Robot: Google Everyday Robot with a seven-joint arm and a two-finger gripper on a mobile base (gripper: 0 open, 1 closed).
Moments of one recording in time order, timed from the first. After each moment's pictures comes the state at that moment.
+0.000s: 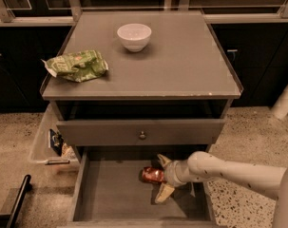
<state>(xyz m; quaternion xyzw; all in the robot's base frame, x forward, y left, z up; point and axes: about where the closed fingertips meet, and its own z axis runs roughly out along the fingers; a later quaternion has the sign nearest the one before) 0.534 -0.082 0.378 -0.64 0.69 0.16 0.31</state>
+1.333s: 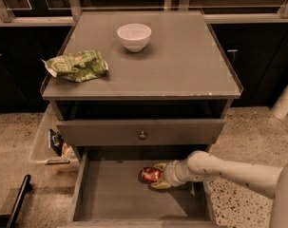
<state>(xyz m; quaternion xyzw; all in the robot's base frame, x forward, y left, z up) 0.537 -0.078 0.371 -0.63 0.69 0.17 0.31</state>
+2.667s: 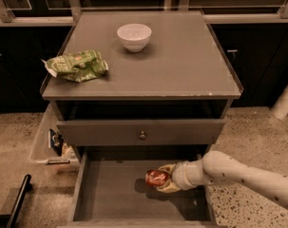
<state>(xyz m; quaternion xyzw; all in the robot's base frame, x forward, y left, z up) 0.494 -0.092 0.443 -0.63 0.68 0.19 0.33</state>
